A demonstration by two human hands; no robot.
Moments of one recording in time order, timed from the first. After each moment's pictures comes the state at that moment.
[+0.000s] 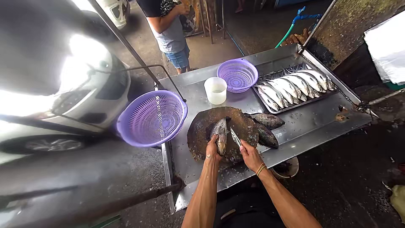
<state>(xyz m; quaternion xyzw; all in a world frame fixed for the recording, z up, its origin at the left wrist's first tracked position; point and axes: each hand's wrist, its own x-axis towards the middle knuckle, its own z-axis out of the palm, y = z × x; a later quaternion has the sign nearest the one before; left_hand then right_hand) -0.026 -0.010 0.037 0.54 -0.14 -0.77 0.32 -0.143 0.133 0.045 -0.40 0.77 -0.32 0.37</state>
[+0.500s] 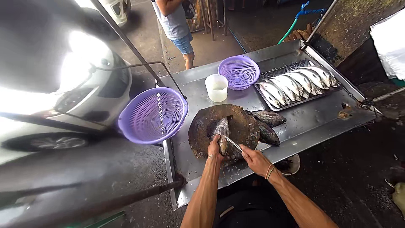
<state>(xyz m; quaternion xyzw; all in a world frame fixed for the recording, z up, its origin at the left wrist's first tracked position) -0.026 0.004 0.034 0.55 -0.14 -0.76 0.32 -0.147 0.153 0.069 -0.50 0.75 -0.24 0.35</state>
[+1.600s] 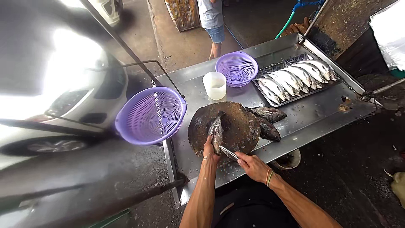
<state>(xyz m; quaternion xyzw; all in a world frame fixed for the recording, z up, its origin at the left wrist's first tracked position) 0.000 -0.004 0.029 0.52 -0.10 -0.78 0.34 -0.123 0.157 0.075 -0.49 0.73 -0.22 0.42</state>
